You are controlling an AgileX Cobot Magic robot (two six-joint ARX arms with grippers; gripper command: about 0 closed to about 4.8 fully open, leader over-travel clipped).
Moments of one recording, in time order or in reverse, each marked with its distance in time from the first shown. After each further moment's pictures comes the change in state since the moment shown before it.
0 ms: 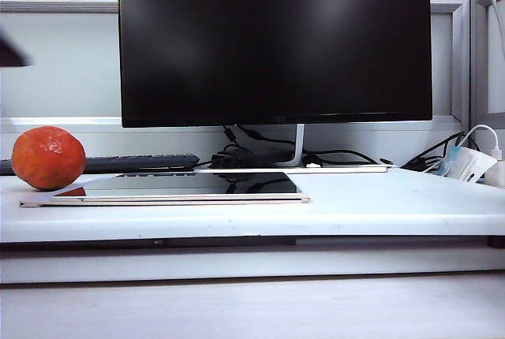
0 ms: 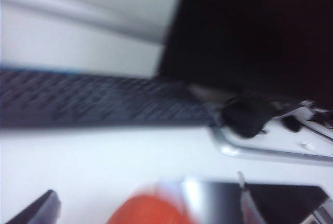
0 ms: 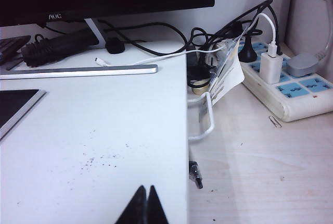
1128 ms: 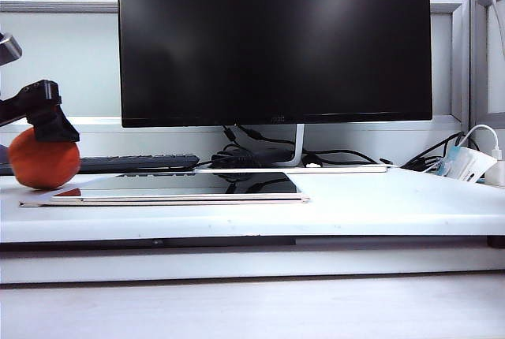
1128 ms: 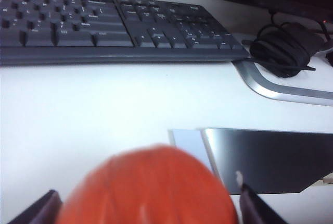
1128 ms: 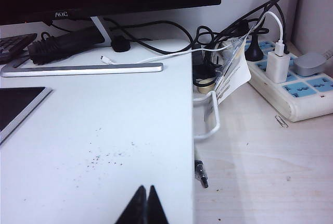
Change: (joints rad) left arm -0.091 0.386 0.105 0.063 -0.087 0.052; right arm -0.001 0.000 0.000 -0.003 -0.019 0.000
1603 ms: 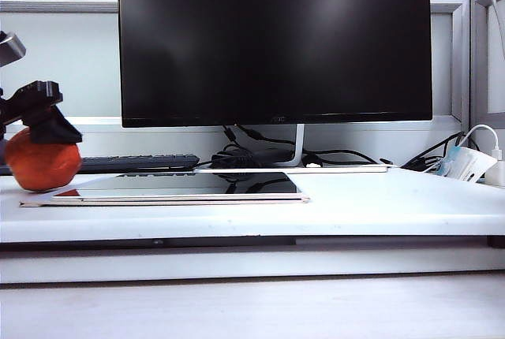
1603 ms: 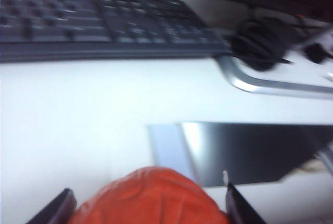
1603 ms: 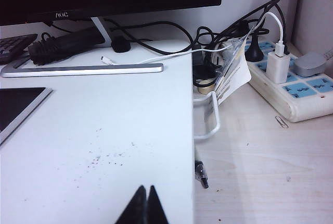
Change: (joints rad) left arm 0.000 0.000 0.000 -0.001 0.078 -0.003; right arm 0.000 0.000 0.000 0.002 0.000 0.000
